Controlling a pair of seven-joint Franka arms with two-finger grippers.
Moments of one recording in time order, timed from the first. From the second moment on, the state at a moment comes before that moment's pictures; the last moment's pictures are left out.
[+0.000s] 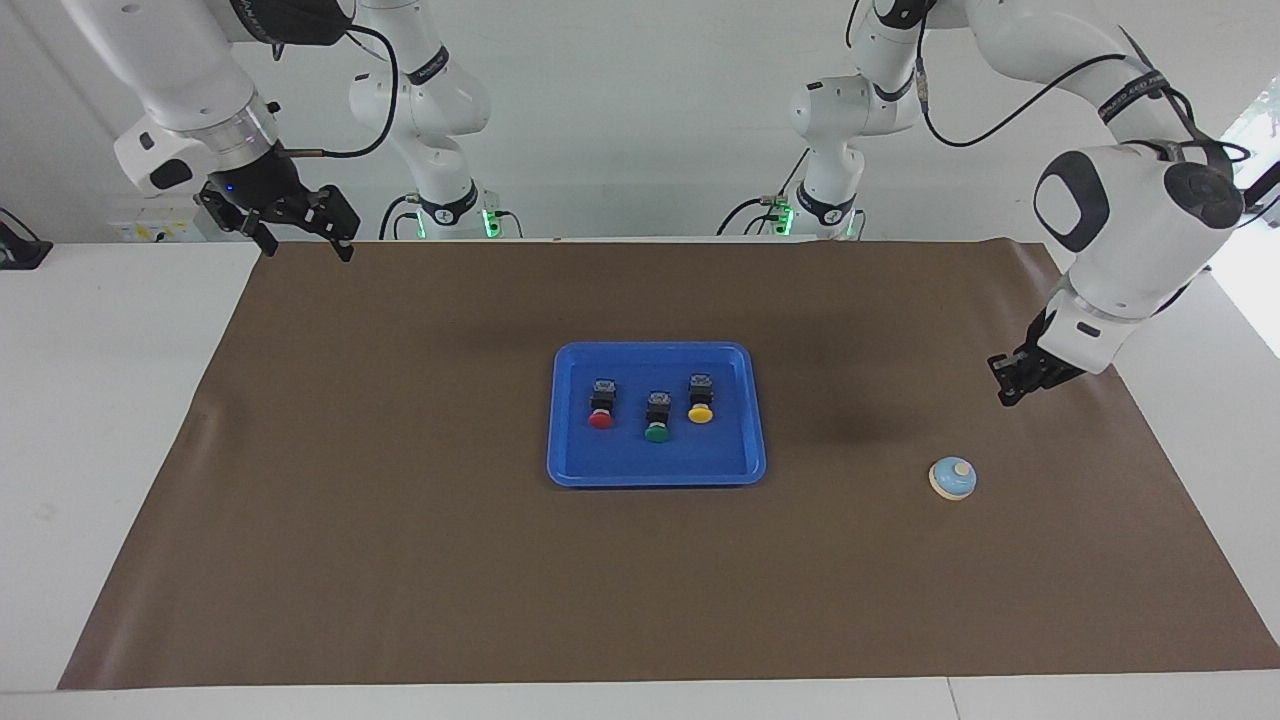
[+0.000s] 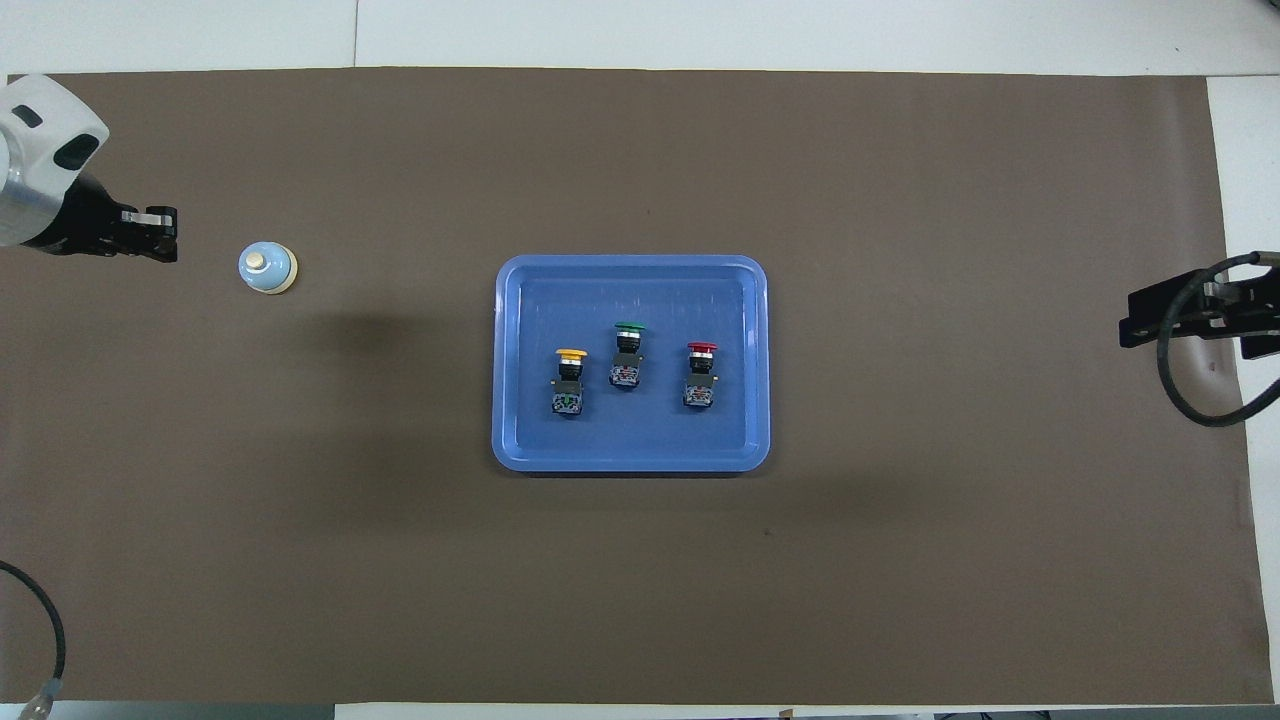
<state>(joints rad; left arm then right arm) 0.03 0.28 -0.01 -1.62 -0.01 1.93 0.03 -0.07 -0.03 0.05 -1.59 0.00 1.47 0.10</state>
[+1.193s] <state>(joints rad) 0.03 0.44 -0.02 -1.65 -0.01 2.12 0.01 -0.07 -0.04 0.05 -1.62 -0.01 1.50 0.10</state>
